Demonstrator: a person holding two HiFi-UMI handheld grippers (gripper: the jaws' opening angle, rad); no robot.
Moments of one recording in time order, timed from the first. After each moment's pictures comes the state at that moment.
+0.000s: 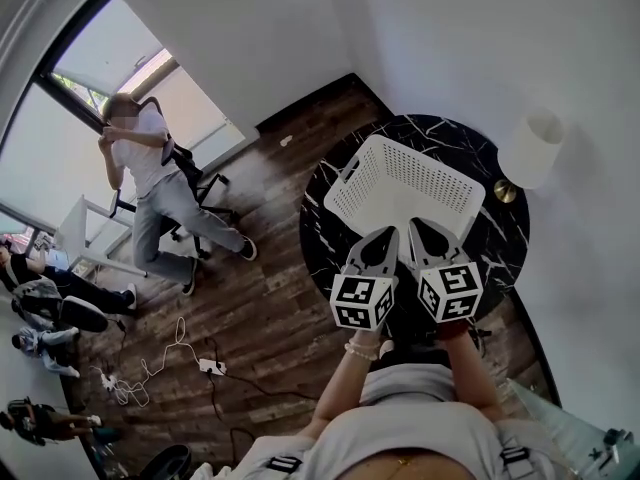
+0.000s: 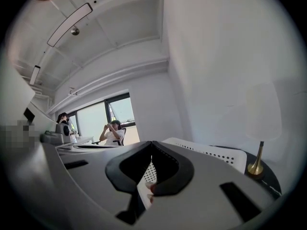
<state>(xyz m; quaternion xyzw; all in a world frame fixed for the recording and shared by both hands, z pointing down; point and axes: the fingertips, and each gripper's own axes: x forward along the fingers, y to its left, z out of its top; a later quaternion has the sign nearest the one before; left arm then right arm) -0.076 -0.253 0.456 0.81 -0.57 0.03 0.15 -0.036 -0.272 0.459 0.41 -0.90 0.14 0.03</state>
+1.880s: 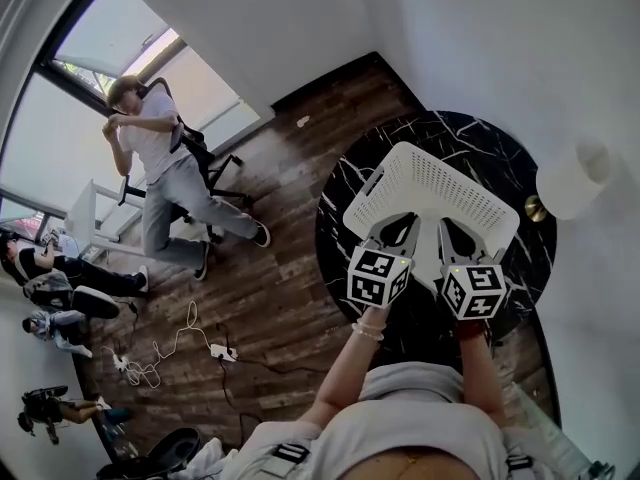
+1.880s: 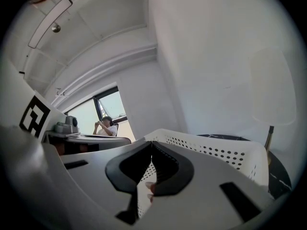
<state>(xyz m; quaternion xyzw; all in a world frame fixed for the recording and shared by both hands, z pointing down) -0.105 -0.359 0.503 0.82 -0.52 0.11 0.19 -0.045 -0.361 0.514 0.44 -0.87 0.21 0.06</state>
